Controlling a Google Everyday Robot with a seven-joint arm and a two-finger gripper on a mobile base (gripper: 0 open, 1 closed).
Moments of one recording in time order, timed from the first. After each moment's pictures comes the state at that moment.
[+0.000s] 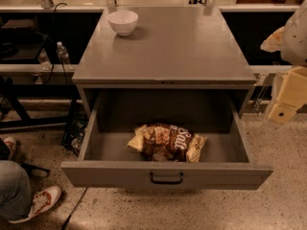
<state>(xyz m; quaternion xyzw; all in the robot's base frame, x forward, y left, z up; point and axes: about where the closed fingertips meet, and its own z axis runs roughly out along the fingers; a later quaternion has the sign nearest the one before) 0.438 -0.216 0.977 -0.60 0.78 -0.04 0.16</state>
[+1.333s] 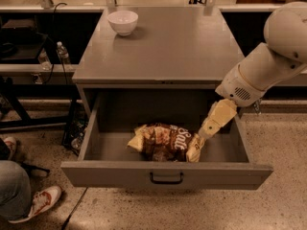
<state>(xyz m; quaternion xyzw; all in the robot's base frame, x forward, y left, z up) 0.507 -0.157 0.825 -0.51 0.83 0.13 0.18</state>
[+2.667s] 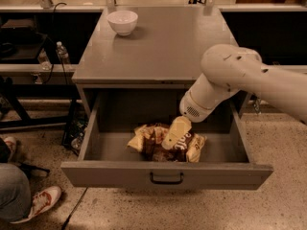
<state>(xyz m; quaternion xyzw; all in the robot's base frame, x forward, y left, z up) 0.535 -0.079 0.734 -0.50 0.84 0.13 0.15</state>
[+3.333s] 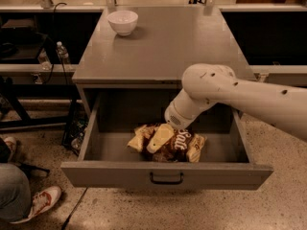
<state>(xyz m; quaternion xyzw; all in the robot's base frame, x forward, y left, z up) 0.554 -0.038 0.683 -0.47 0.86 0.14 0.16</state>
